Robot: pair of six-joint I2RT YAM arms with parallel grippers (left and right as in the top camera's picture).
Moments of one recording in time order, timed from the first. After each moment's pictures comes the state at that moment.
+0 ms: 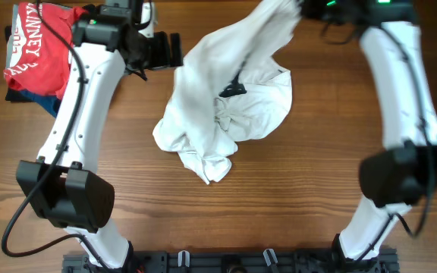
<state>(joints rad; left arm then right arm) -0.19 1.88 1.89 -1.14 0.16 -0.26 0.05 1.99 2.11 -0.85 -0.36 0.22</state>
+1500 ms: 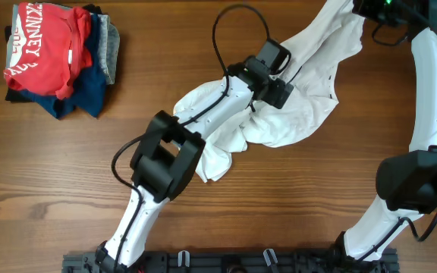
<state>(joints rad) -0.69 2.34 1.88 -0.53 -0.02 -0.09 -0.13 1.97 2.12 -0.93 -0.32 0.20</state>
